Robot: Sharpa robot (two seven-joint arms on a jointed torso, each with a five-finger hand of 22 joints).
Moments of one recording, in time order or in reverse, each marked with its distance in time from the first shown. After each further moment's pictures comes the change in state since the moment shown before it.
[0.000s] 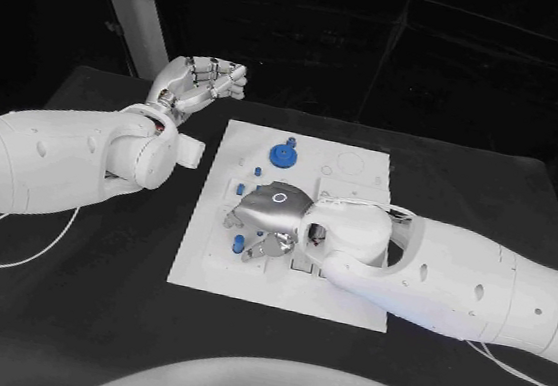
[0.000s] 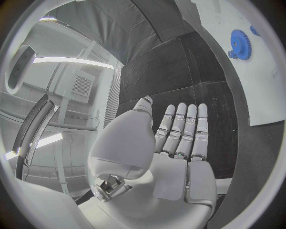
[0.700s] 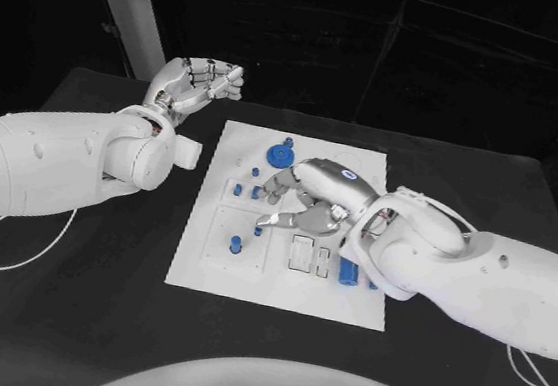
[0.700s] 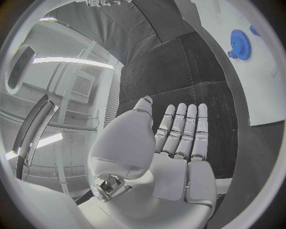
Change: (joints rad) left arm -0.004 0.004 0.000 -0.009 0.000 0.003 0.000; left_hand 0.000 0.000 0.000 0.000 0.000 0.000 0.000 0.000 0.000 -0.007 0.000 0.004 0.000 0.000 0.000 0.004 -0.003 0.000 0.000 0.000 0.000 0.000; right arm 0.034 -0.234 0.000 0.152 0.449 -0.347 0.059; right_hand -0.097 0.023 0.079 -0.009 0.000 0.133 -0.018 0.085 0.038 0.117 -0.021 0.174 0.046 -0.001 0.000 -0.017 -0.050 0.000 0.000 0.020 -0.015 0.000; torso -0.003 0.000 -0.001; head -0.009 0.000
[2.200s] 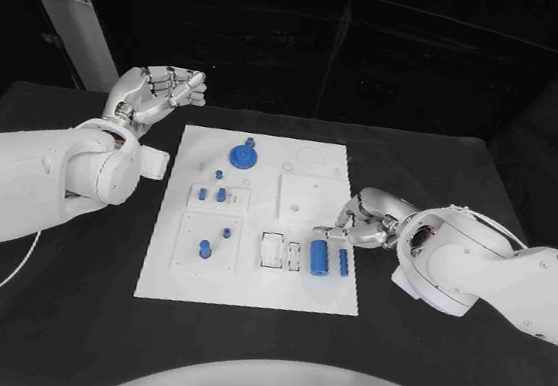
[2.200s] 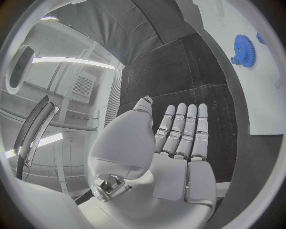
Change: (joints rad) left arm -0.017 0.032 0.000 -0.032 0.000 0.003 0.000; left_hand 0.000 0.000 -0.003 0.003 0.000 -0.004 -0.004 0.000 0.000 0.000 0.000 0.000 -0.001 0.000 0.000 0.000 -0.002 0.000 0.000 0.000 0.000 -0.001; right arm 0.029 -0.297 -0.092 0.141 0.238 0.072 -0.510; right_hand -0.358 -0.022 -0.121 -0.002 0.313 0.010 -0.088 0.396 0.155 0.396 -0.074 1.334 1.199 0.000 -0.063 0.126 0.099 -0.016 0.002 -0.065 0.151 0.000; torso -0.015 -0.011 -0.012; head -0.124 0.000
